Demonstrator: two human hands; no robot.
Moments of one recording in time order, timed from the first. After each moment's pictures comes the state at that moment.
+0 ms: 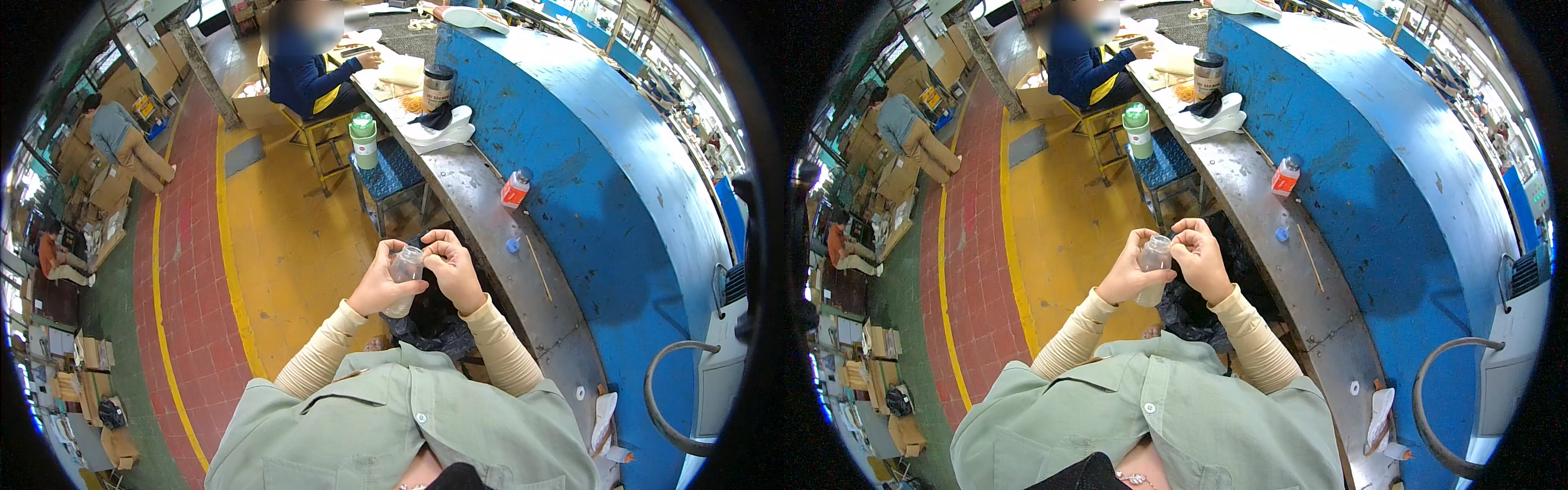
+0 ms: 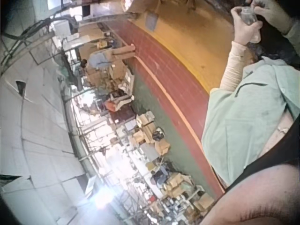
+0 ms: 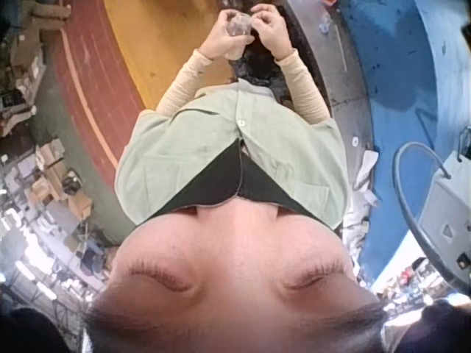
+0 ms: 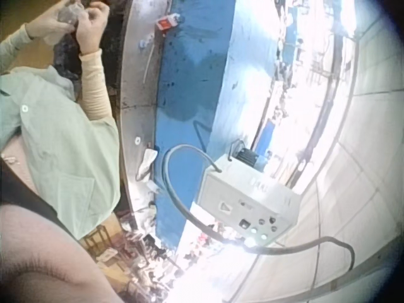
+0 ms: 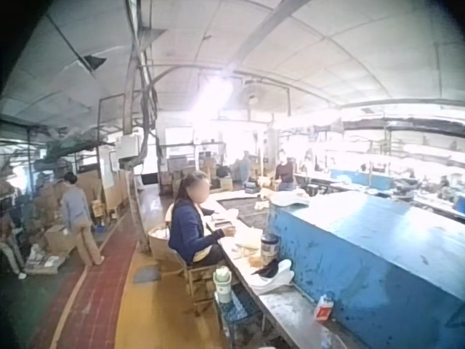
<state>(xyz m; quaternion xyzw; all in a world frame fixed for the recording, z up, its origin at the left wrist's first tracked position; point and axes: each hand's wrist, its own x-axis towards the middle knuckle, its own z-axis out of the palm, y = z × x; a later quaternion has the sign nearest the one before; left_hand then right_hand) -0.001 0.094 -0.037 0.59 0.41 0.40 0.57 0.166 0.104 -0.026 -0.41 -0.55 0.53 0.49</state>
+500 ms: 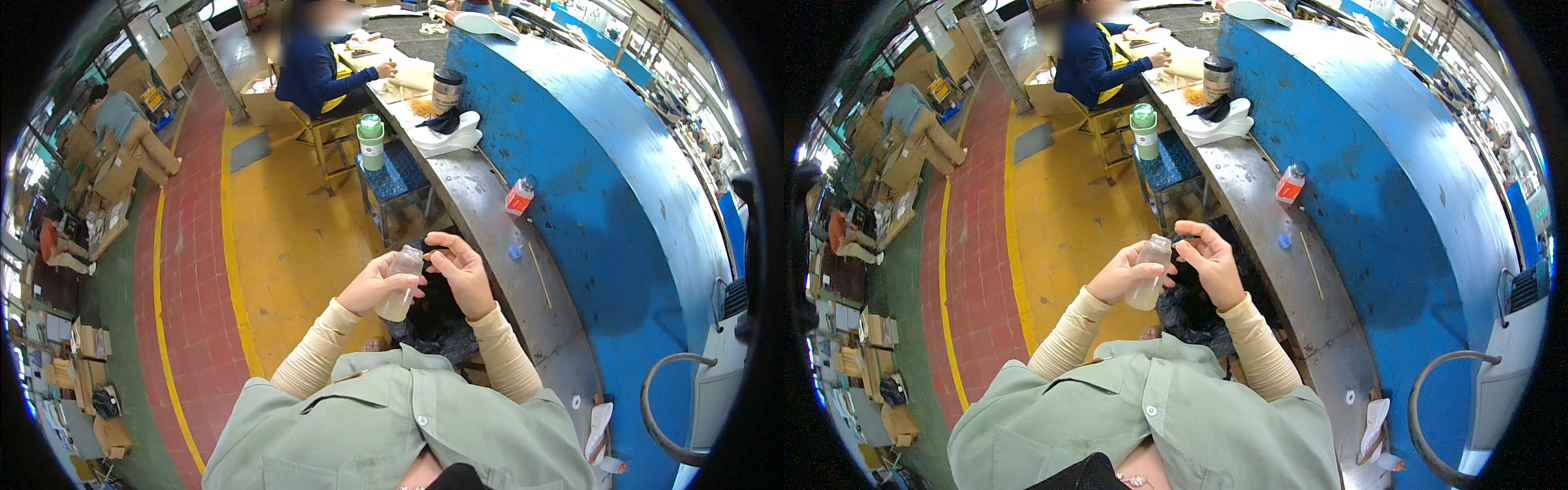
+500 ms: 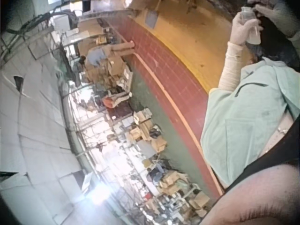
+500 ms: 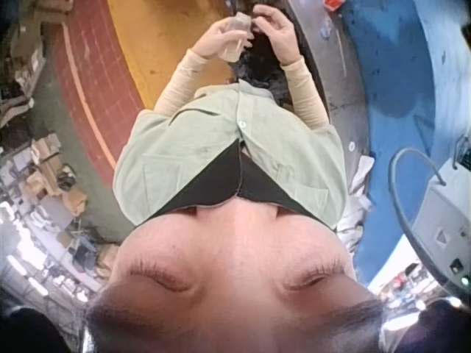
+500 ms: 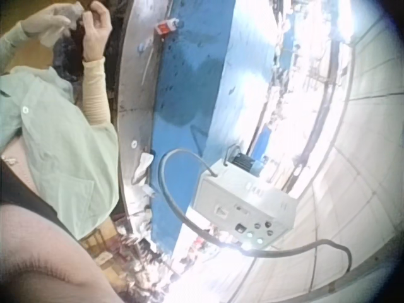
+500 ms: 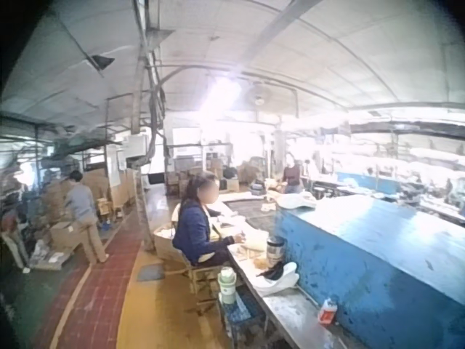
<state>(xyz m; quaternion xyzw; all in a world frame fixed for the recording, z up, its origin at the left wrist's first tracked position) -0.015 0.089 -0.022 0.45 0.34 0.36 0.75 0.174 0.095 -0.012 -0.34 -0.46 0.63 0.52</state>
